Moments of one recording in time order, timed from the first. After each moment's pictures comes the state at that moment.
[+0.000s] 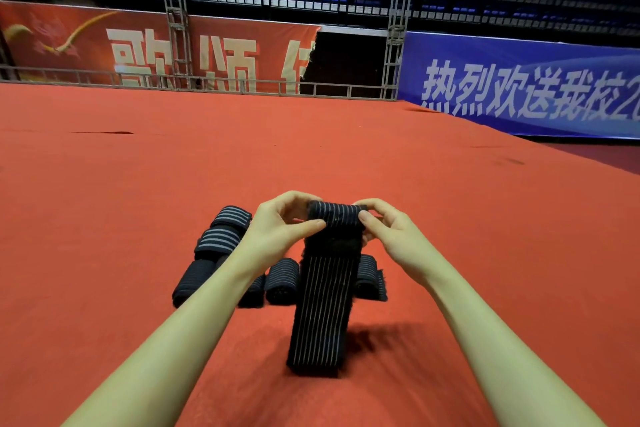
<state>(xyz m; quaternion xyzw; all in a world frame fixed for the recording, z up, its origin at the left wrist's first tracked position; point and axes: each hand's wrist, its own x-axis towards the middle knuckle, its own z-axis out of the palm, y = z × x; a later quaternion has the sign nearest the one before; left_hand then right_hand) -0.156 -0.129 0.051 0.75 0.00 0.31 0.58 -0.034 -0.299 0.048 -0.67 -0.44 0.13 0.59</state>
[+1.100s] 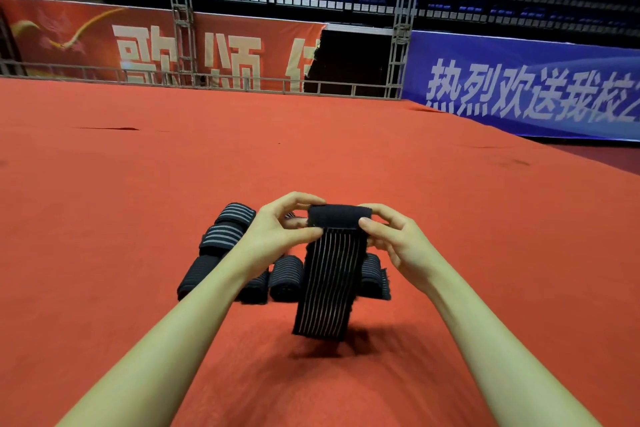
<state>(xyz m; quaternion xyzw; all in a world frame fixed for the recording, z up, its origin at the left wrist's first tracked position) -0.166 -0.123 0.045 0.76 0.00 0.25 0.61 -0.034 -0.299 0.036 -0.61 -0.39 0.21 0.65</state>
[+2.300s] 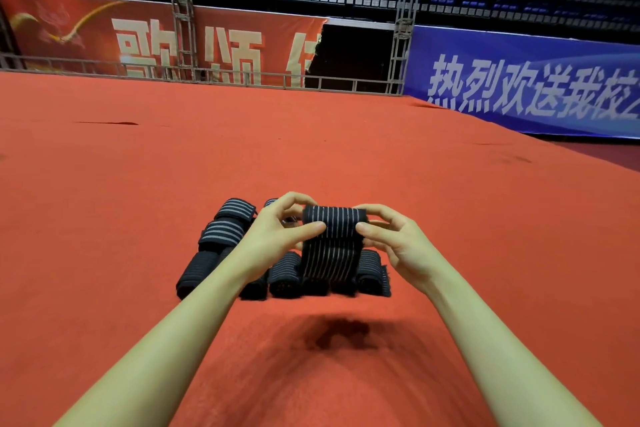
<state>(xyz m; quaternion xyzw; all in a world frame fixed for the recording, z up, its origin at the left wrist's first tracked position) -0.164 -0.122 0.037 0.75 0.04 0.24 0.62 -0.037 -0.298 0.034 -0.59 -0.36 0.24 0.68</state>
